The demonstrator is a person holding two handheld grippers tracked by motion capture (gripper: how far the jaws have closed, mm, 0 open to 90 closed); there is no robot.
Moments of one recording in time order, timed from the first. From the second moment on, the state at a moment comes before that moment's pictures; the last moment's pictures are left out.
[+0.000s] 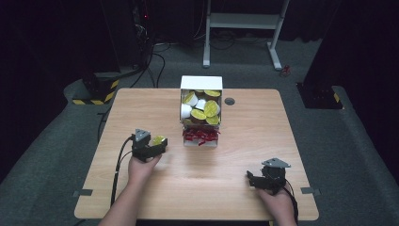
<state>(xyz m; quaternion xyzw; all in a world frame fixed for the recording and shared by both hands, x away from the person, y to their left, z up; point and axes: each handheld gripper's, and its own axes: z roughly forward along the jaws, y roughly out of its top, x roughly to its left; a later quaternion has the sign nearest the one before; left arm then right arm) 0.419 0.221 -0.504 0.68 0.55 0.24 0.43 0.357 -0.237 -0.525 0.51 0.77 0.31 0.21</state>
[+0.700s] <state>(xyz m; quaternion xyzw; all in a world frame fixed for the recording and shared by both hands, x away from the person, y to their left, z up) 0.403 0.235 -0.487 0.70 0.53 0.21 0.42 0.357 -0.237 -0.525 0.51 0.77 0.31 0.21</state>
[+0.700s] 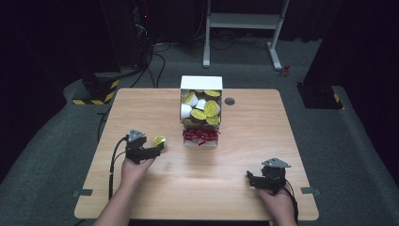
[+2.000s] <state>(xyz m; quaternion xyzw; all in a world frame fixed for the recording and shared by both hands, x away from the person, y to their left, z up) 0.320 0.309 -0.522 0.75 0.53 0.19 0.35 0.356 -0.238 -0.524 0.51 0.77 0.31 0.21</state>
